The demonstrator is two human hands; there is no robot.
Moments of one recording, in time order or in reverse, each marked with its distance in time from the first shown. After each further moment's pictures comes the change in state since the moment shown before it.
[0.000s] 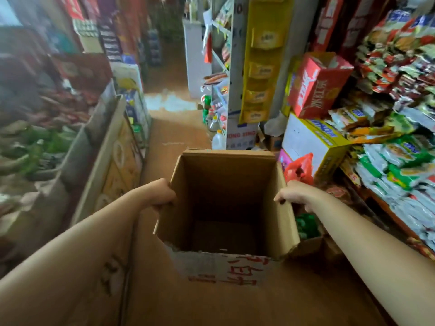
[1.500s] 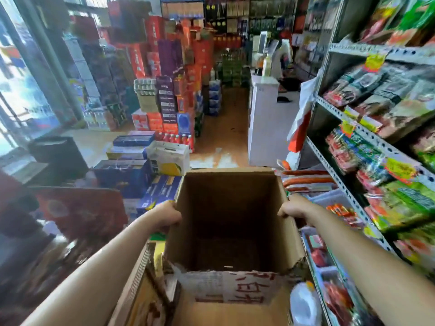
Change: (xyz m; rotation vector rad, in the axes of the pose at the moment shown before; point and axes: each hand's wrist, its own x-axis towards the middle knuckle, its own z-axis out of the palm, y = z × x) left_hand 0.838 0.127 -0.620 -0.160 0.250 -0.157; right_hand 0.799 -0.817 -0.050 -0.145 -0.035 -0.282
